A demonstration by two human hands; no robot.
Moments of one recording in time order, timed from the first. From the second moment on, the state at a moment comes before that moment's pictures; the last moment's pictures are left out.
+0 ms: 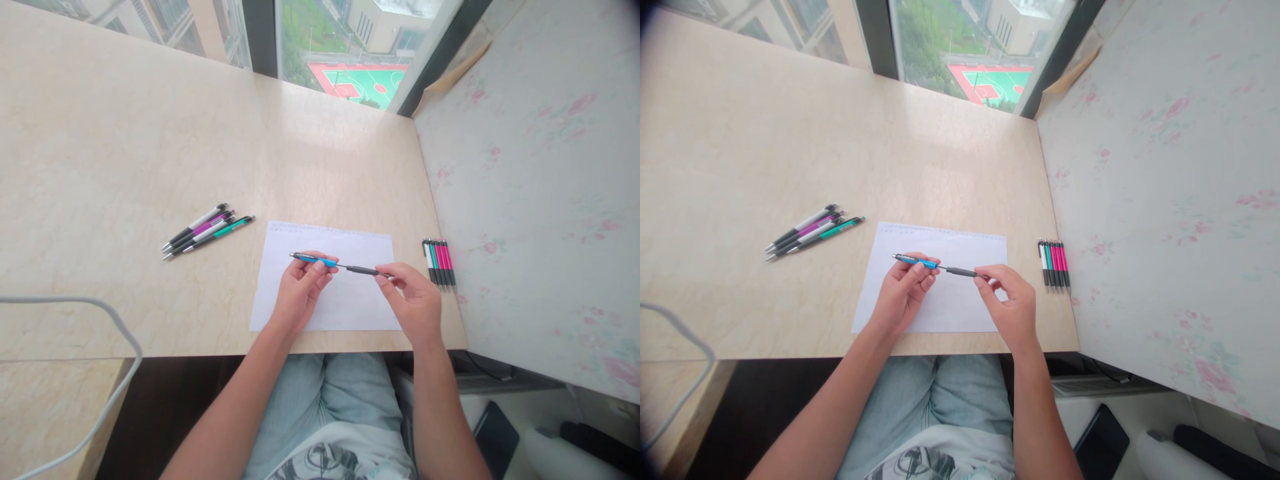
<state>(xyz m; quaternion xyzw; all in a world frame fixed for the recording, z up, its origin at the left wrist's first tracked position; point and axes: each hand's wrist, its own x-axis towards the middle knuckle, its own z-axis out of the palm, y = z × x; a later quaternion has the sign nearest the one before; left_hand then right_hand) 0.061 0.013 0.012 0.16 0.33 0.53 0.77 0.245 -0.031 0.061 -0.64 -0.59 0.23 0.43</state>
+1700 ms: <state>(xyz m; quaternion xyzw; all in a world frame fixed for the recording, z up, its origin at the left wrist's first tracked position) 0.062 0.009 0.014 0.22 0.32 0.50 0.77 0.243 -0.025 0.063 -0.64 -0.62 0.26 0.36</state>
